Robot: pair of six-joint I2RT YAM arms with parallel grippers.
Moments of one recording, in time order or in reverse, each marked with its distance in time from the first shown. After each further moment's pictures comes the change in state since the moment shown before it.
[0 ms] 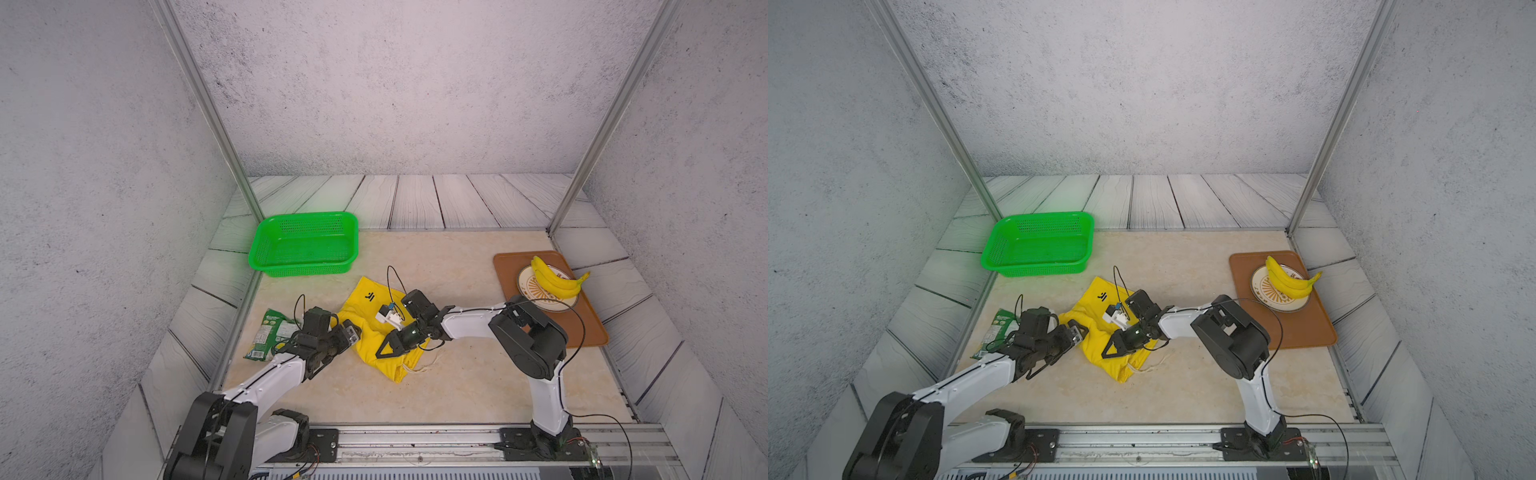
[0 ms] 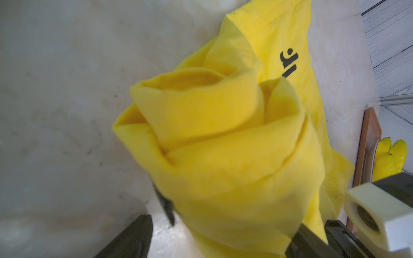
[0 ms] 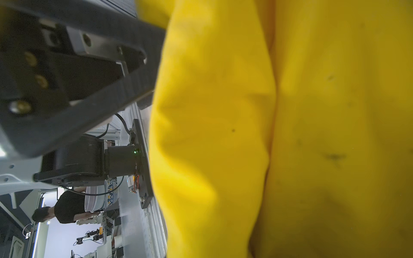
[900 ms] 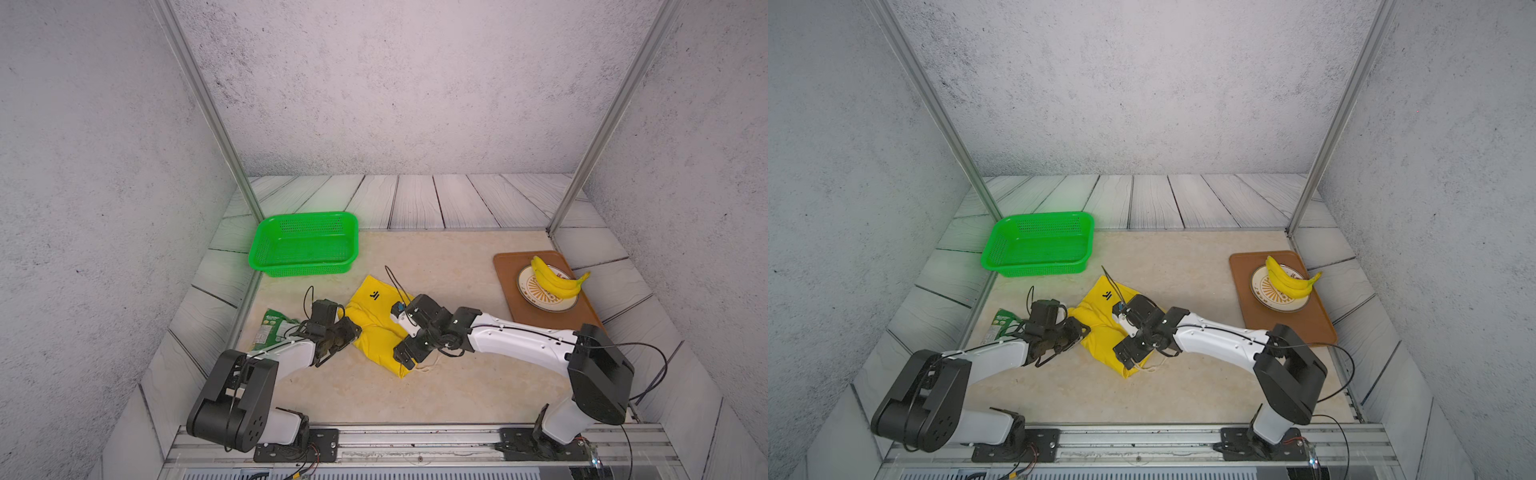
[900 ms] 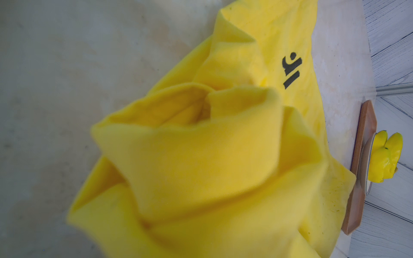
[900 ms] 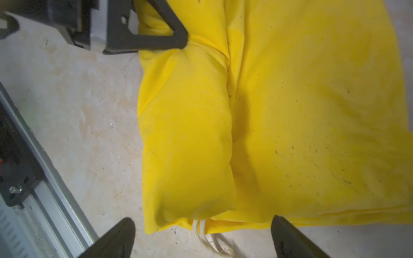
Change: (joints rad) left arm -0.004 0.178 0.074 0.089 0.054 0.016; right arm 0.187 -0.413 0.000 -0.514 0.795 -0.267
